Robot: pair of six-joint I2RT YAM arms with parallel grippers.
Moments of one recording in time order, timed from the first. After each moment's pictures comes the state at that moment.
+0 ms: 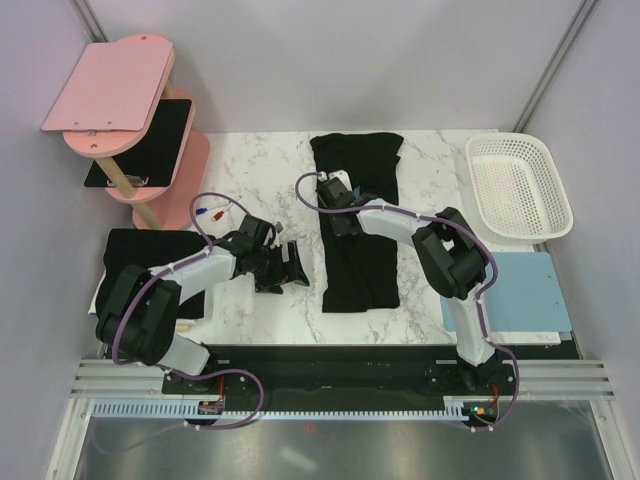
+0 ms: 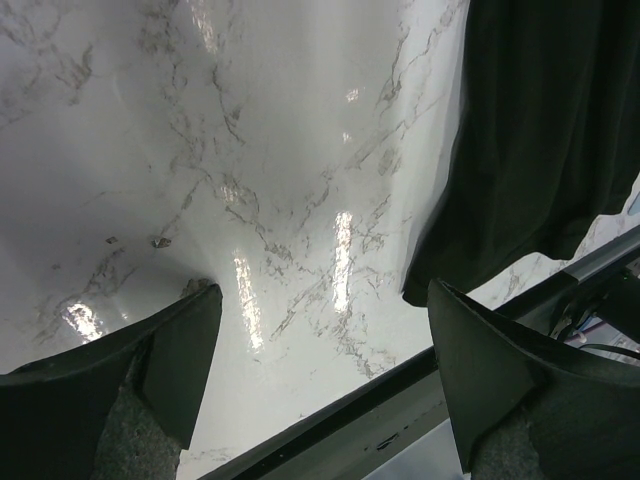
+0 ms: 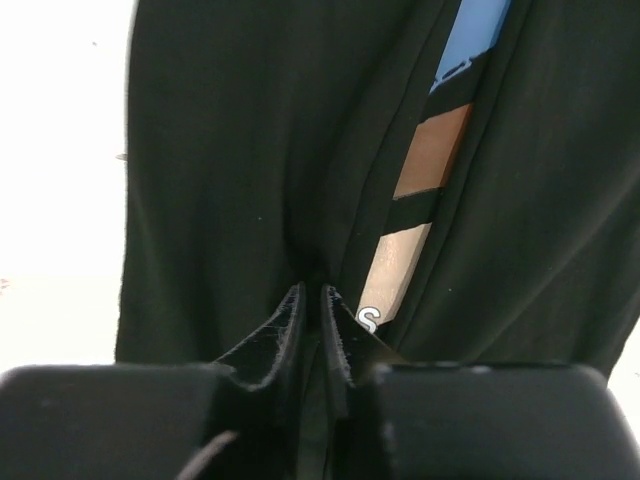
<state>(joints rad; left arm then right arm) -0.43 1.48 0.72 -0.33 0.37 -0.58 0.69 2.12 1.53 -0.39 0.38 0.31</state>
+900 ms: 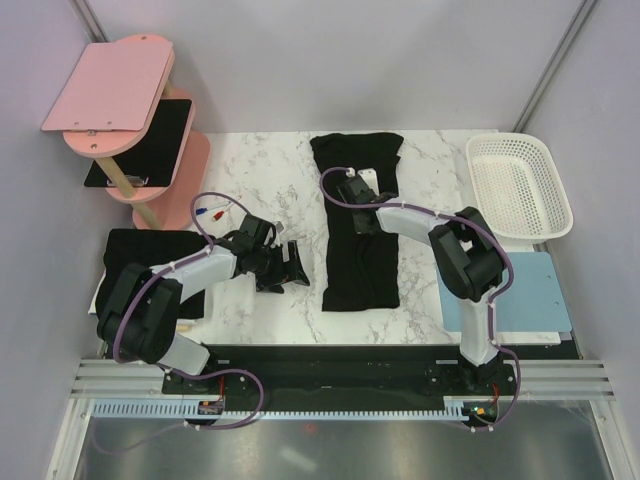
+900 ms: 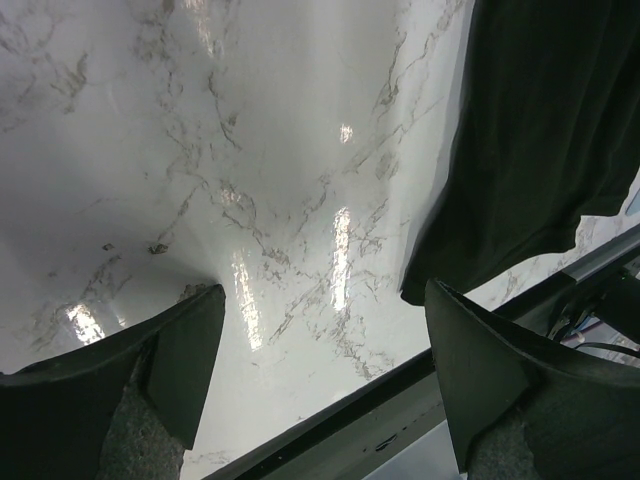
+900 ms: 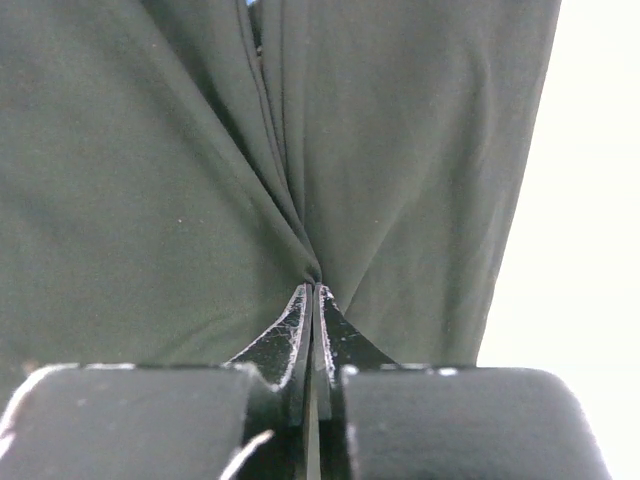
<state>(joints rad) -0.43 1.49 0.73 -0.33 0.38 -0.58 0.60 2.03 1.40 -0.40 0.46 0.38</state>
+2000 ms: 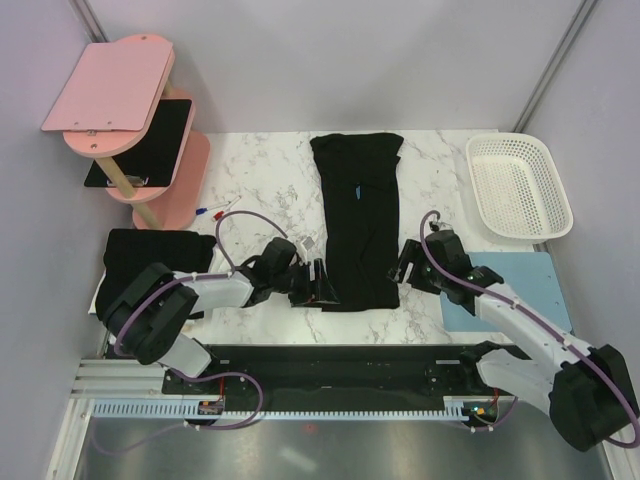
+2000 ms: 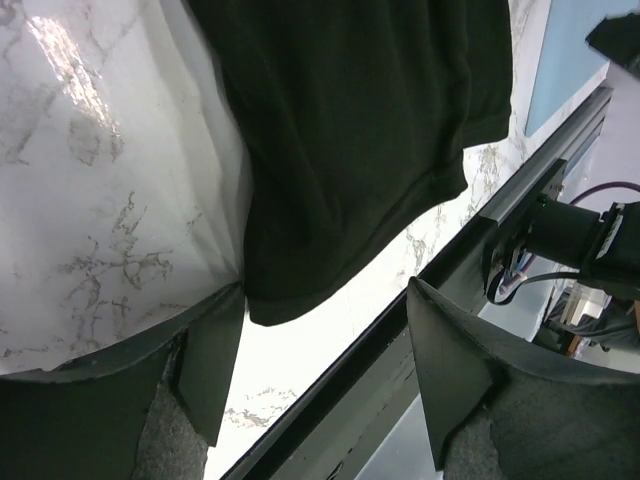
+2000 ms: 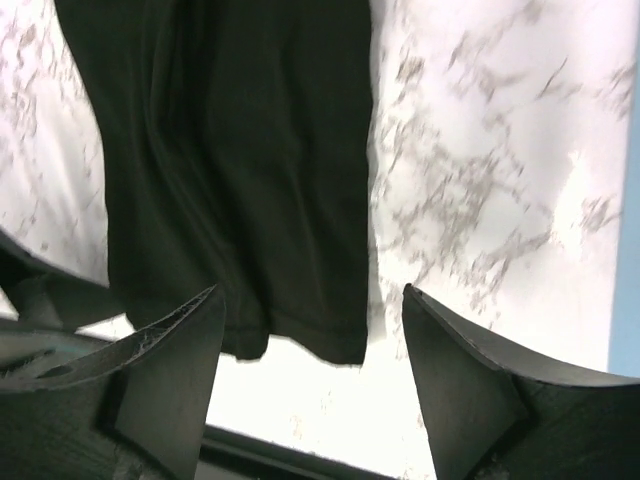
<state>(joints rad) -0.68 1.51 0.54 0.17 0.47 -0.80 0.44 1.05 0.57 -0.35 -0.01 0.71</state>
